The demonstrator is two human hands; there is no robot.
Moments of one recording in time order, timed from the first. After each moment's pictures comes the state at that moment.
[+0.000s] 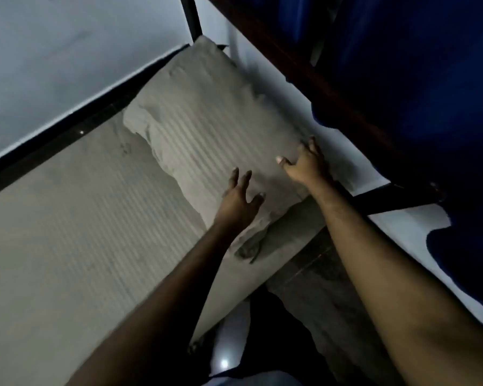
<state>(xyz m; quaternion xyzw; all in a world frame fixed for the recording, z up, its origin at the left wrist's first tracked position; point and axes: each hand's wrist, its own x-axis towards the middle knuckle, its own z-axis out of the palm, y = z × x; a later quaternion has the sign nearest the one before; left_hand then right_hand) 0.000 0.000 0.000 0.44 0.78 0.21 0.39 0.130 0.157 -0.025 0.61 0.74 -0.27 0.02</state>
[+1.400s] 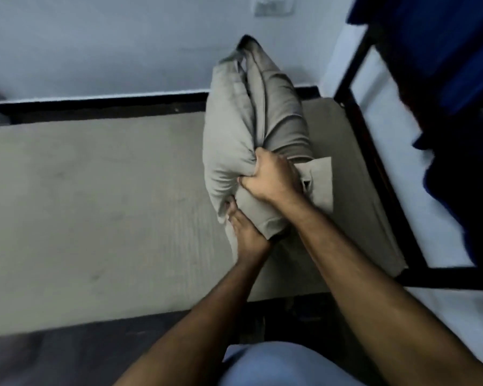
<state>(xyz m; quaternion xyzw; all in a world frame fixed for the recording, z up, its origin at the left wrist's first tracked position) -0.041 -0.264 0.028 0.09 0.86 0.48 0.17 -0.087 -0.163 0.159 0.29 0.92 -0.26 -0.02</state>
